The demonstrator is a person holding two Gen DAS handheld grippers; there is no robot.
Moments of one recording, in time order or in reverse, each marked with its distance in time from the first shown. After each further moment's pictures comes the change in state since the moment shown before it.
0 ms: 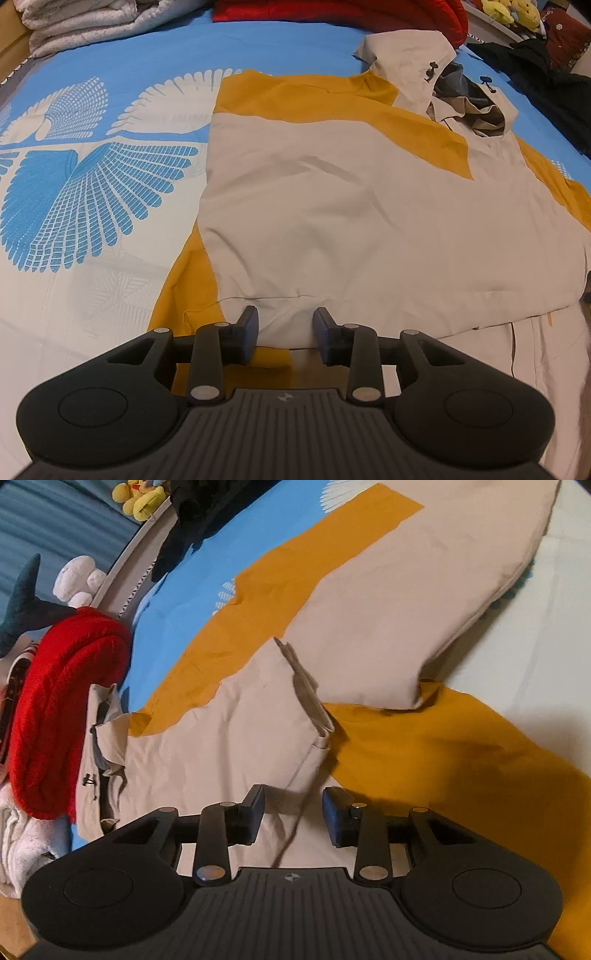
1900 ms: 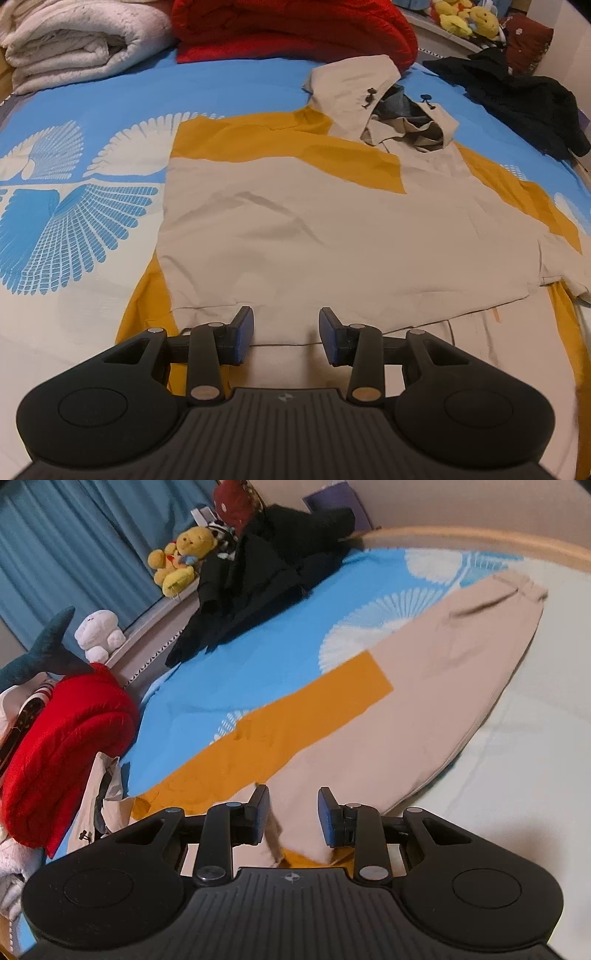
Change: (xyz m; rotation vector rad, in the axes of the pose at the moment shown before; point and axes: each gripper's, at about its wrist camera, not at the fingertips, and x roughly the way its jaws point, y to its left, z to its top) left arm -0.042 -0.039 -0.012 0.062 -0.109 -0.065; right arm -0.099 -0.001 0.049 -0.185 -0.320 -0.073
